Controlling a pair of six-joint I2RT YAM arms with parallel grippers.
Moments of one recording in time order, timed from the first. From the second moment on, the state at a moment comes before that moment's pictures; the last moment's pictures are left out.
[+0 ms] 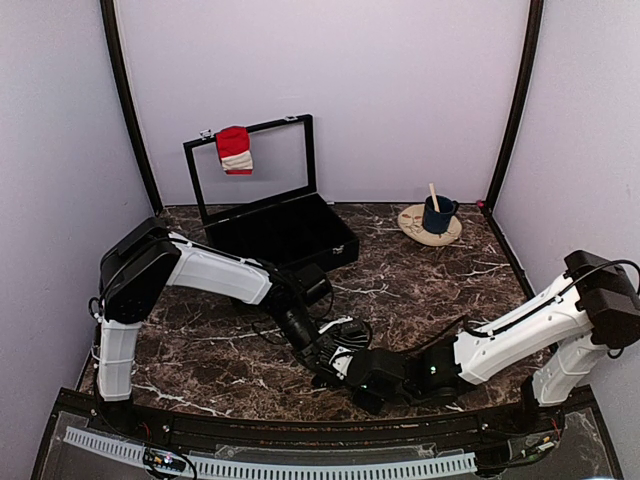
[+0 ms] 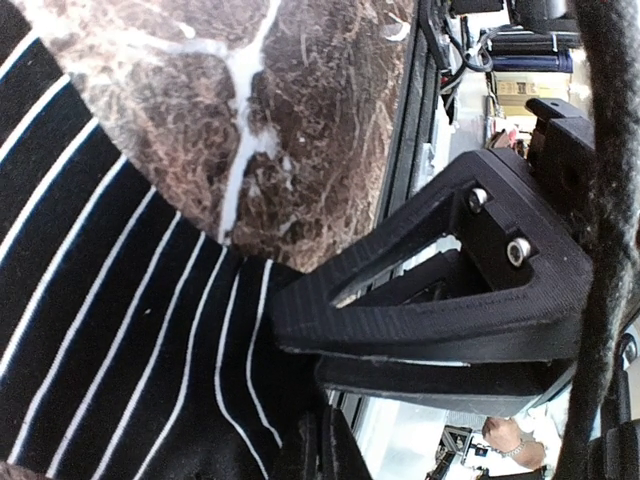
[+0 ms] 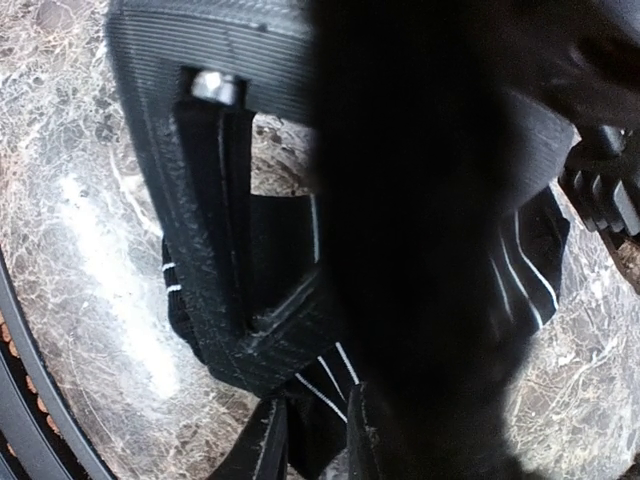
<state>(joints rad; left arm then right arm) -0.95 2.11 1.35 -0.57 0.98 -0.12 1.43 1.62 0.73 -0.08 0.42 0.19</state>
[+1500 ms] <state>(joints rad) -0.94 1.74 0.93 -0.10 0.61 -0.40 1.32 1.55 0.68 -0.06 0.17 0.27</state>
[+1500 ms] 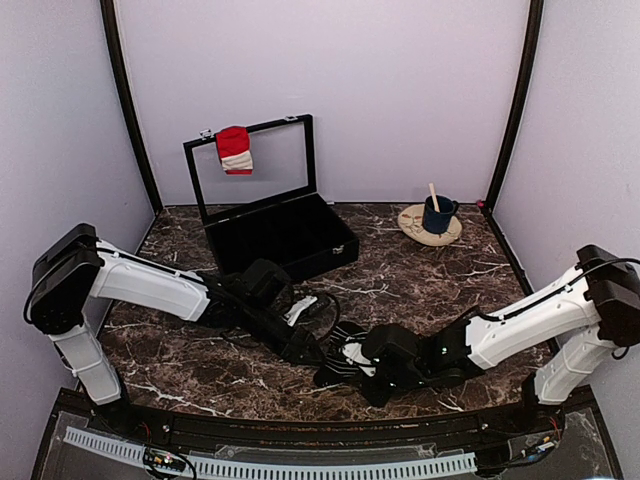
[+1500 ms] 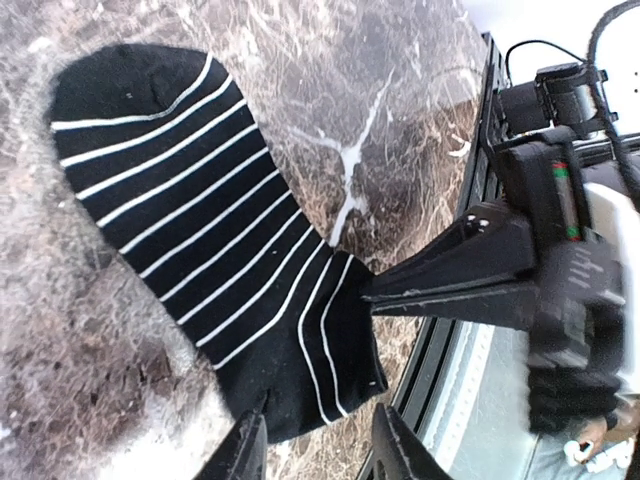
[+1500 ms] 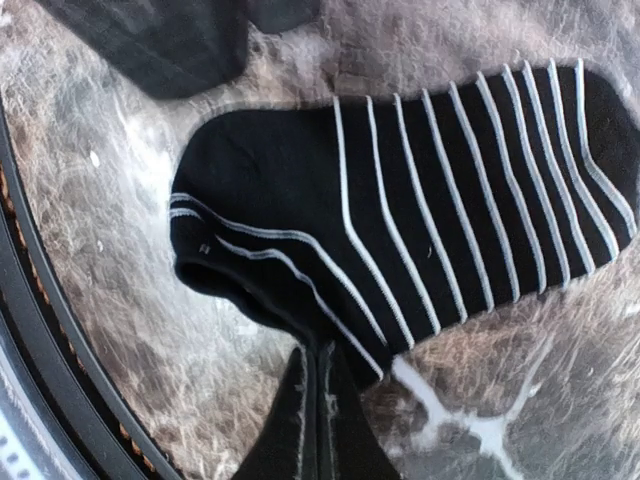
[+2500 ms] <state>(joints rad) -1.17 1.52 0.81 -0.01 0.23 -0.14 1.05 1.69 0.86 -0.27 -0.34 0.32</state>
